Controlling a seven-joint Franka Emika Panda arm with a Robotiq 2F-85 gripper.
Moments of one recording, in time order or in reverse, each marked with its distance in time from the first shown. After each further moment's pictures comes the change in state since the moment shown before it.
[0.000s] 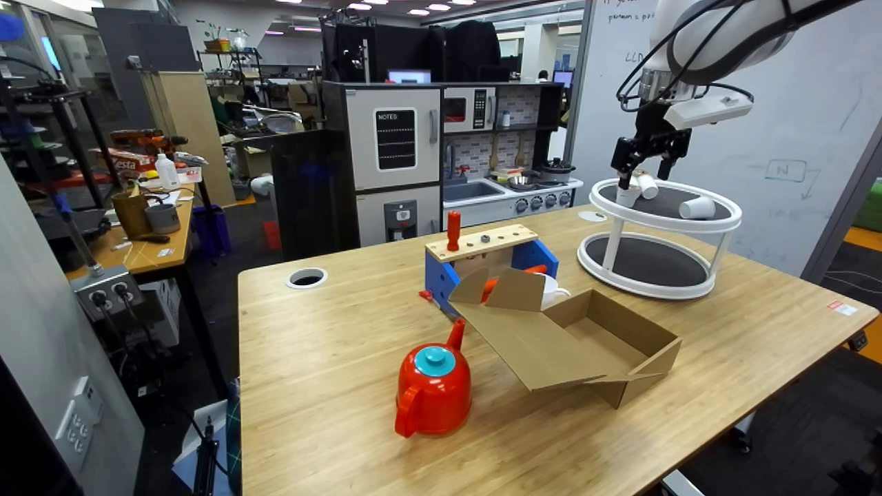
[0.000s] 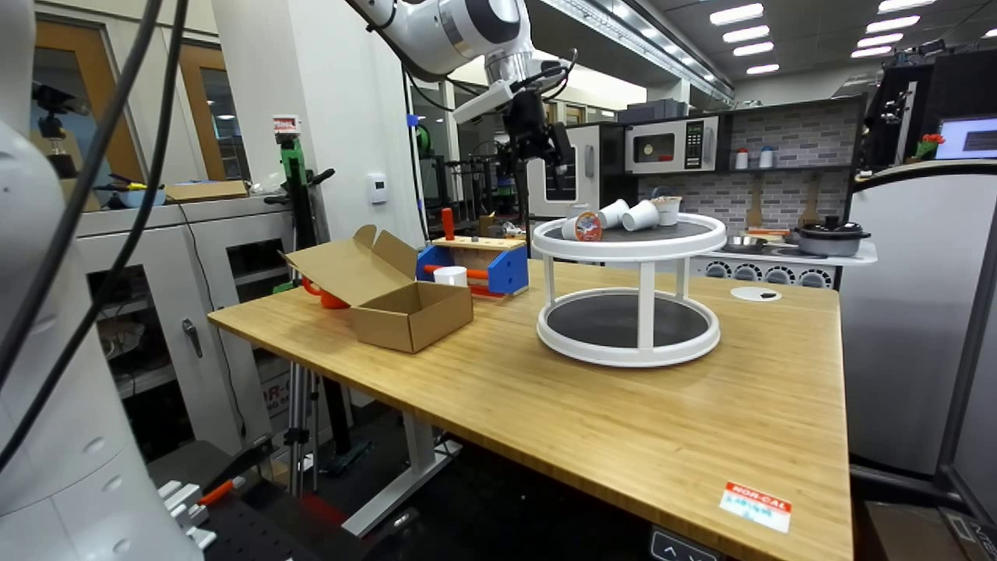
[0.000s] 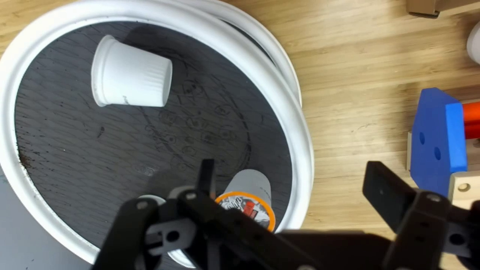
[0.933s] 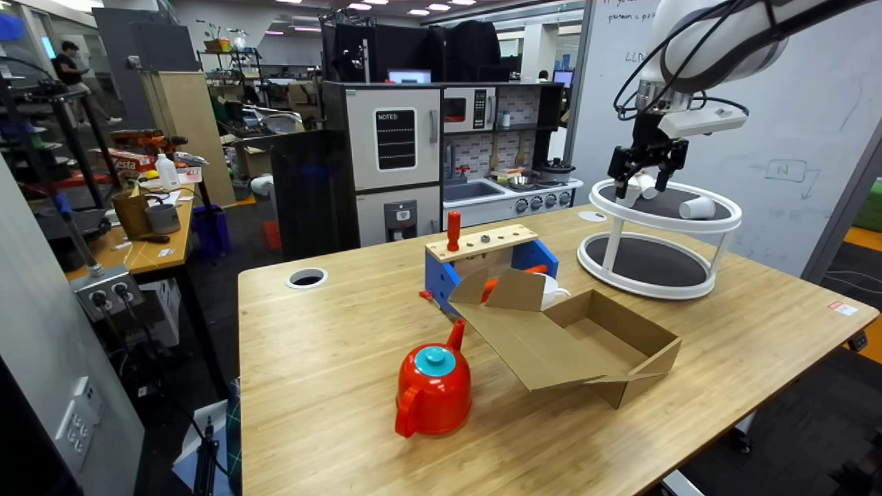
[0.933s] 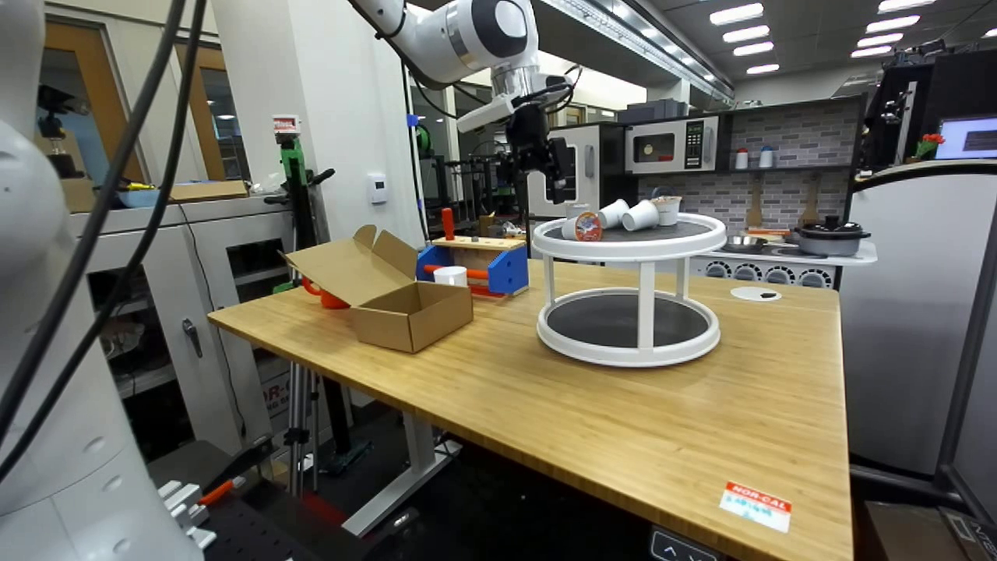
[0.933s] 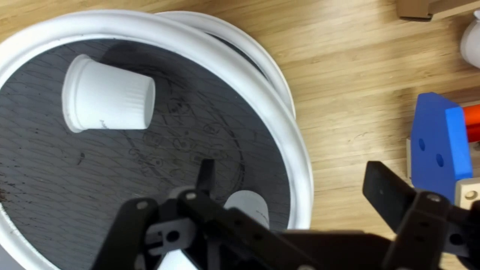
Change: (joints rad) arm 0.003 0.035 -0.015 0.007 0.067 -0.001 0.002
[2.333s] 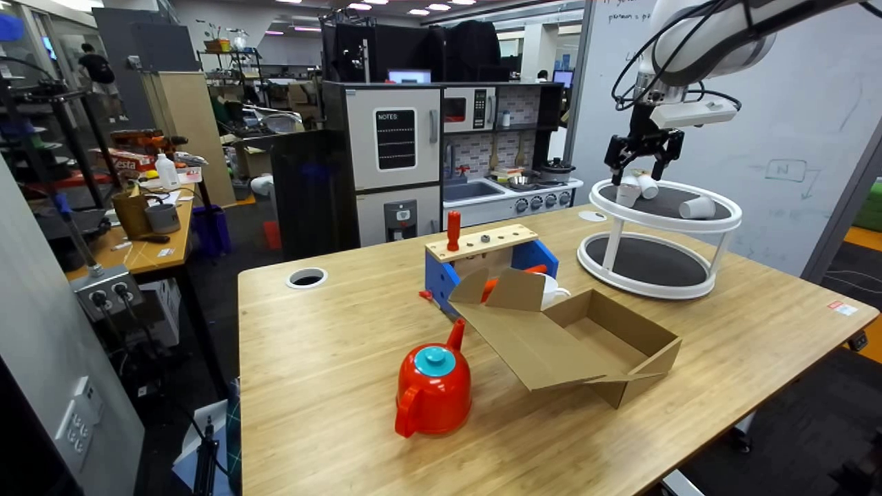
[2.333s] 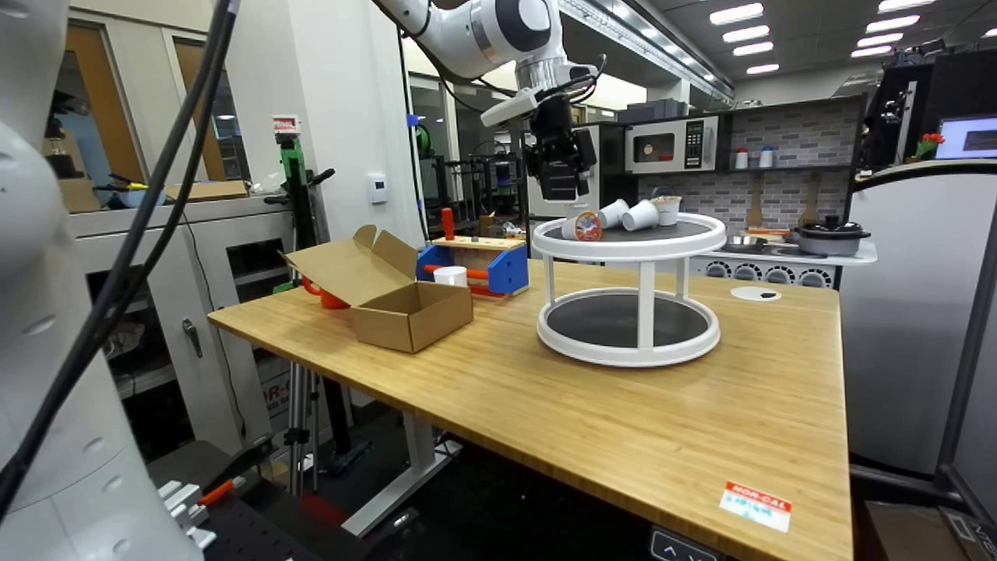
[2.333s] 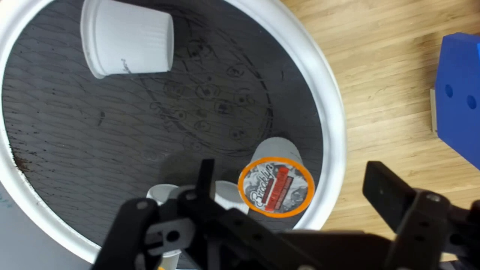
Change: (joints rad) arm -0.009 0.081 -0.046 0.133 0.019 -0.013 0.011
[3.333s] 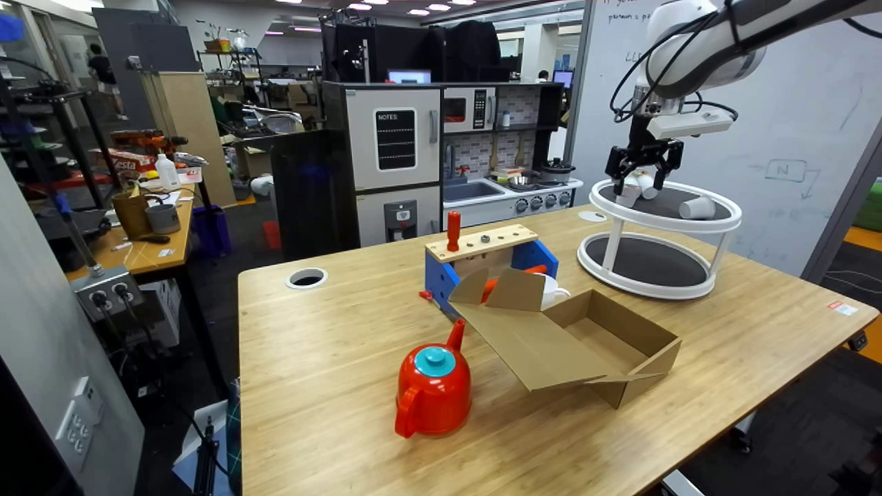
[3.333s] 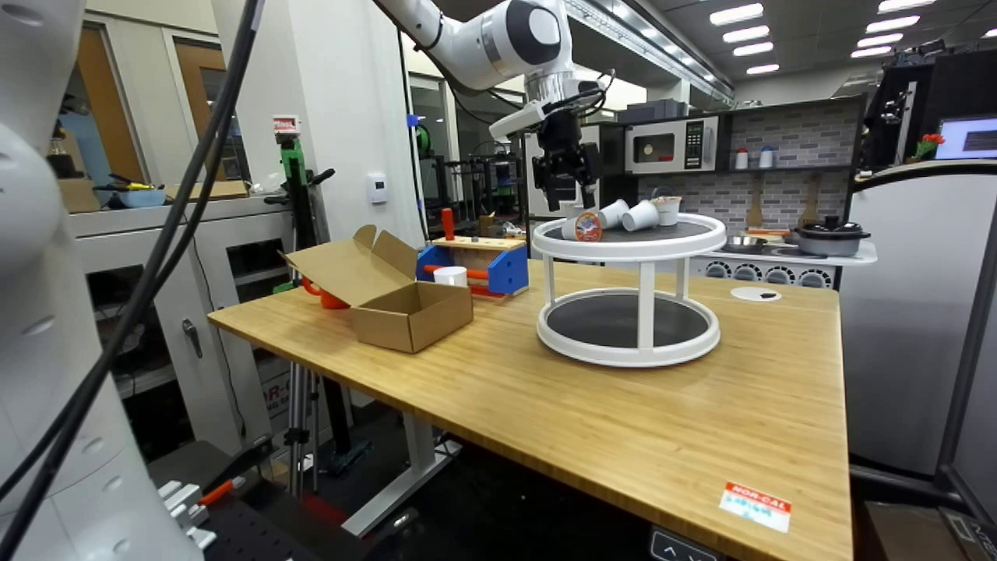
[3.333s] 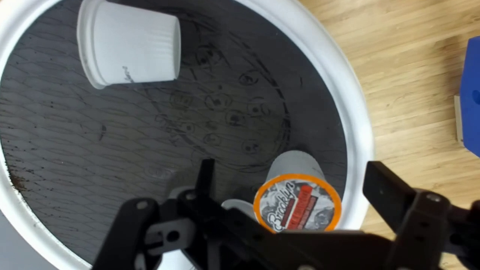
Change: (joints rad) arm -0.008 0.052 -0.010 0.030 0.005 -0.021 0.007
